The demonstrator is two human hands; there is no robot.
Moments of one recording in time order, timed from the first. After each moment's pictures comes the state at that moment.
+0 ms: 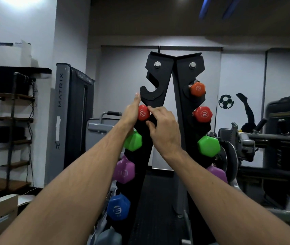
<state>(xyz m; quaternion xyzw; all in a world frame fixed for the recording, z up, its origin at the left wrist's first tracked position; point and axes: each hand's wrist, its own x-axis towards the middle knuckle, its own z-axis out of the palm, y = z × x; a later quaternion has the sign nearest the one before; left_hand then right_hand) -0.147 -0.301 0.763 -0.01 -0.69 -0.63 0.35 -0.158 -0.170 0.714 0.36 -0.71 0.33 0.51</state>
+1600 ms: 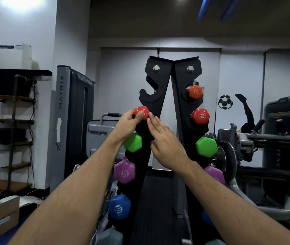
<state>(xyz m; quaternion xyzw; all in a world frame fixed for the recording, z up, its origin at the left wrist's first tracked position) -0.130 -0.317 0.735 -0.14 -0.77 -0.46 0.42 -0.158 -0.142 0.690 0.46 -0.77 0.15 0.42</state>
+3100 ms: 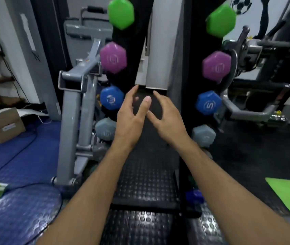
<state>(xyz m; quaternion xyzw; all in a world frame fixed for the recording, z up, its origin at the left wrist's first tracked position) -0.057 -0.225 0.452 -0.01 -0.73 -0.58 0.37 -0.126 -0.101 0.452 0.33 -0.84 0.39 0.18</state>
